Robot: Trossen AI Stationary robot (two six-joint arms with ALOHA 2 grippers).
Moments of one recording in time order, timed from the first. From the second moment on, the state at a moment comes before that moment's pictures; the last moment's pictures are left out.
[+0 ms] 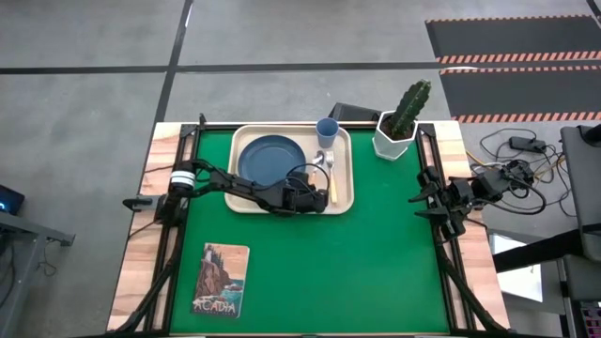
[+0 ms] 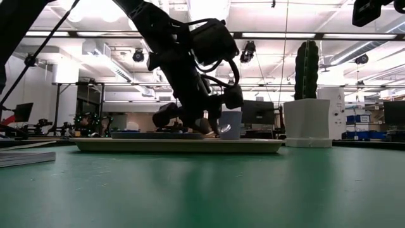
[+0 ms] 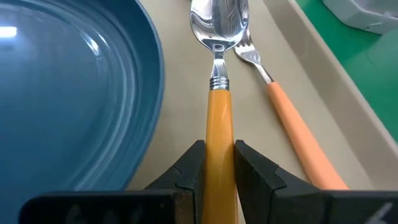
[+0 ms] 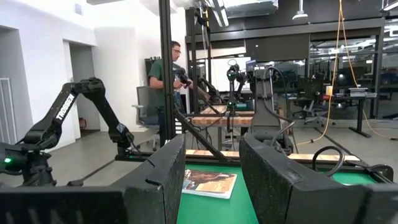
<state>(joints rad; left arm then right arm) -0.01 2.04 1.30 -0.23 -0.73 -1.17 0.44 0.05 0.32 -0.06 0.16 0.00</state>
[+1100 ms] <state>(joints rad) 0.00 2.04 1.23 -0.19 -0.74 -1.22 0.44 0.05 0.32 -0.08 0.16 0.00</state>
